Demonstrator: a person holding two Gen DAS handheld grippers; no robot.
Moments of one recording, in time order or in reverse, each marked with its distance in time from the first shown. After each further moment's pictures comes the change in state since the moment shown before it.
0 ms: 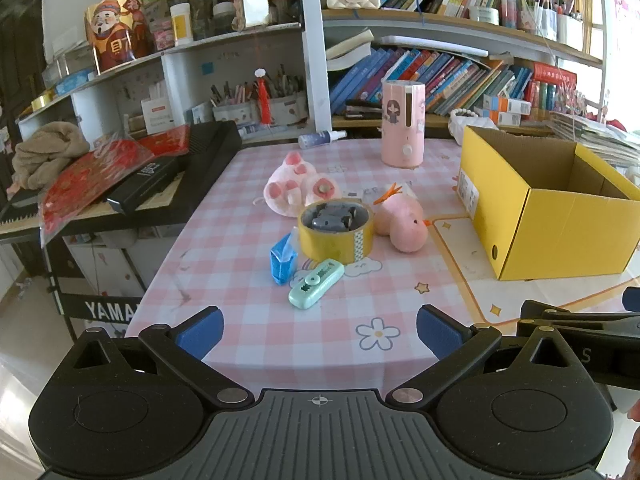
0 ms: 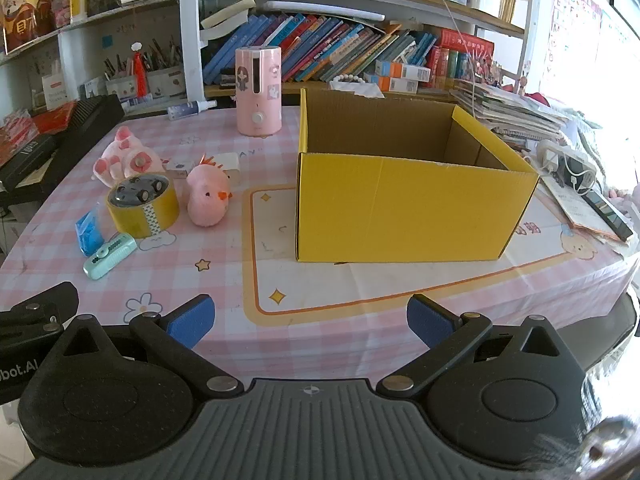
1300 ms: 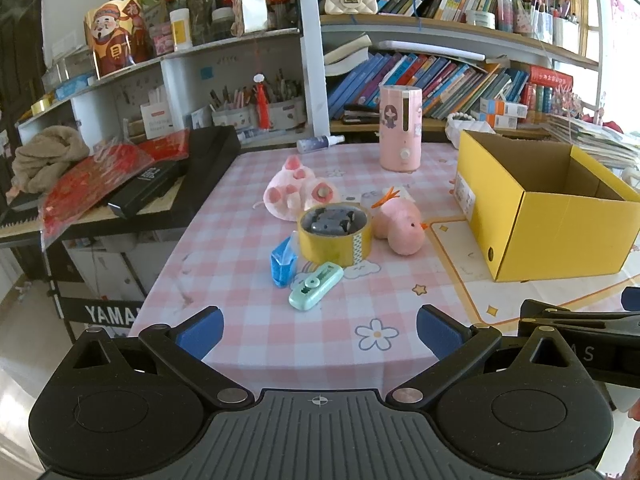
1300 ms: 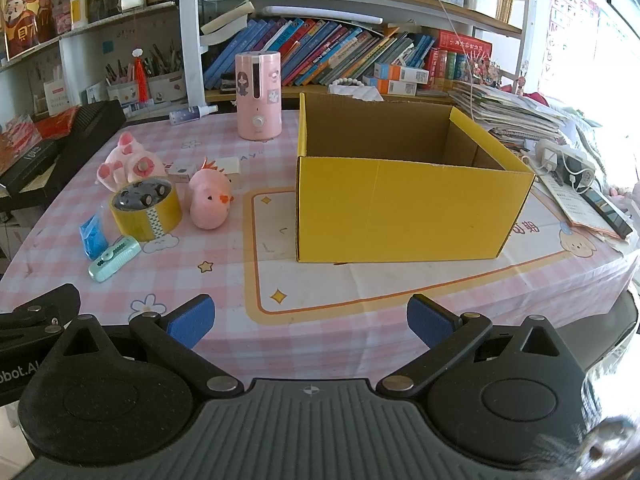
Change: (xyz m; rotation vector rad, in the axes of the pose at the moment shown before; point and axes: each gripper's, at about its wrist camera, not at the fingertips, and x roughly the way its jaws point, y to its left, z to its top) left arm -0.007 0.001 0.003 0.005 -0.008 -0.002; right arm -0.004 -0.001 0.000 0.005 -0.003 0.003
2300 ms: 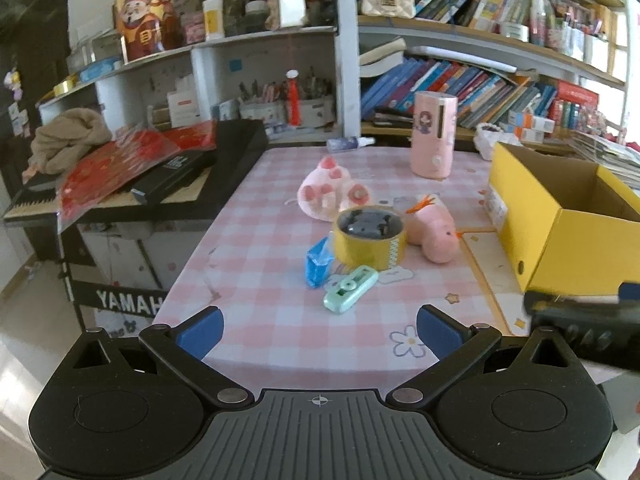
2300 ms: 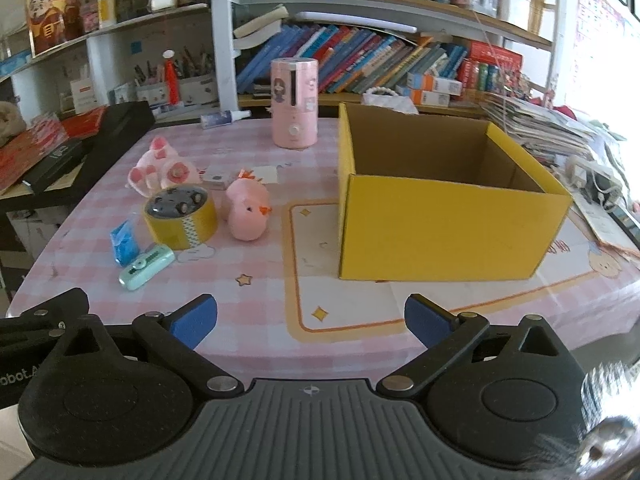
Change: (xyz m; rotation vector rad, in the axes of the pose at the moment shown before) left arm 0.007 0.029 0.002 -0.072 0.007 0.044; right arm 0.000 0.021 0.014 -0.032 -0.037 0.092
